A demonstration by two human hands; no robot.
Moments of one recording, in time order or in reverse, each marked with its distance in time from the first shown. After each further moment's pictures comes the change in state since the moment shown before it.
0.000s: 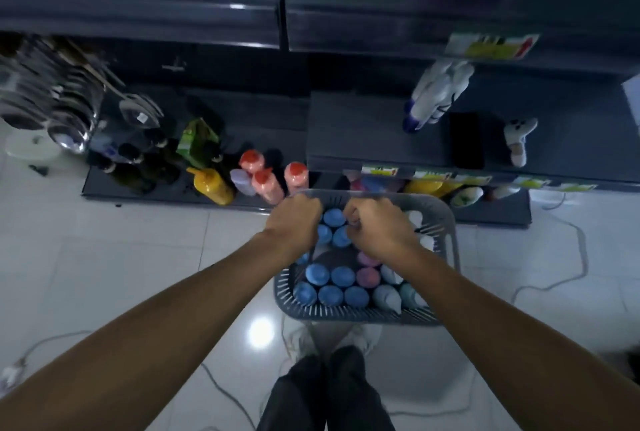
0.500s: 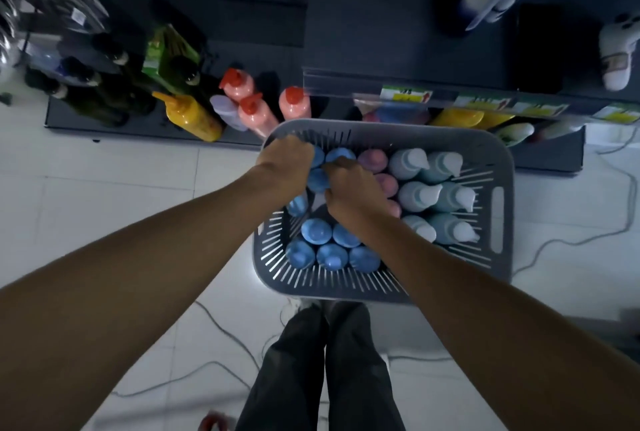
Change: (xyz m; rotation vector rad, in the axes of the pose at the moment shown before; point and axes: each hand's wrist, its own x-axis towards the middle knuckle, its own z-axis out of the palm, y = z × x) left_hand 0.094 -0.029 0.096 0.293 -0.171 -0.016; right_hand 0.070 0.025 0.134 -0.064 0.026 -0.137
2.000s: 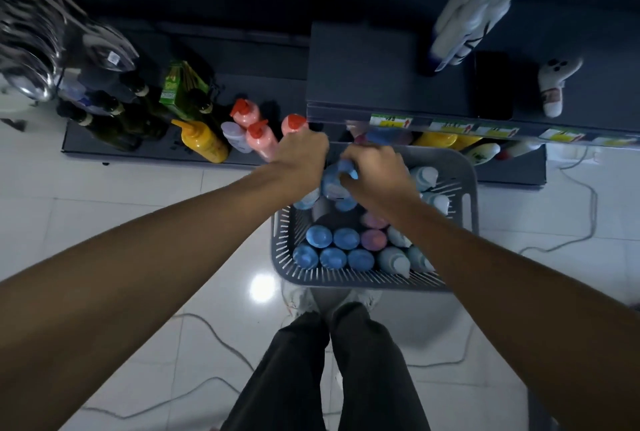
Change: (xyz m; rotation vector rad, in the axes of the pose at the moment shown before) left_hand -0.061 0.002 -0.077 -0.256 0.177 -0.008; right_hand -0.022 0.000 -0.079 0.106 0.241 -0.024
